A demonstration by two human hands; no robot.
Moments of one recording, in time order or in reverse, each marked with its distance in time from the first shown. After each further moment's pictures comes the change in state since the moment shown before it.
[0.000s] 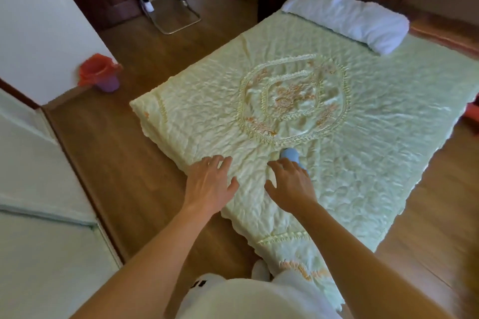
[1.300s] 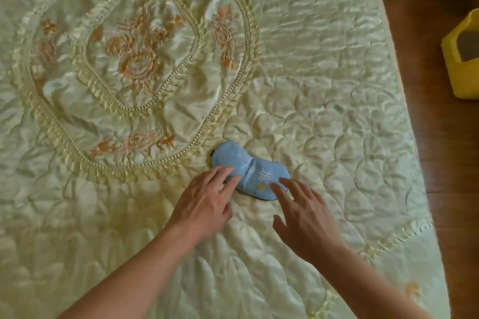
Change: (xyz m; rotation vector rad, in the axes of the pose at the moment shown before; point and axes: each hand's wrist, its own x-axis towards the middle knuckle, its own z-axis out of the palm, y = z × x) left_hand 0.353 0.077 0.403 -0.056 -0.369 1.020; right_hand 0.187 0.204 0.277 0.096 -0.035 0.660
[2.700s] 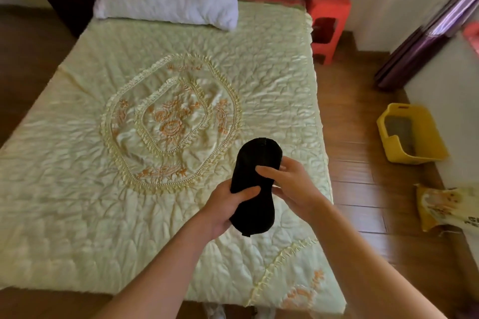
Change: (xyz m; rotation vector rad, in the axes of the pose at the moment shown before) left_hand -0.087 0.206 -0.275 -1.756 0.009 -0.424; right_hand -0.136 -0.011 -0.302 1.524 -0.020 0.114
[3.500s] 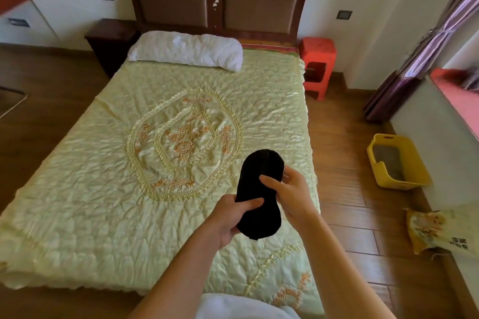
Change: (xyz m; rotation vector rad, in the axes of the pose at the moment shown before) left_hand -0.130 0.023 0.077 0.046 0.152 -0.045; right_hand -0.125 -0.033 0.004 0.040 0.097 -0.272
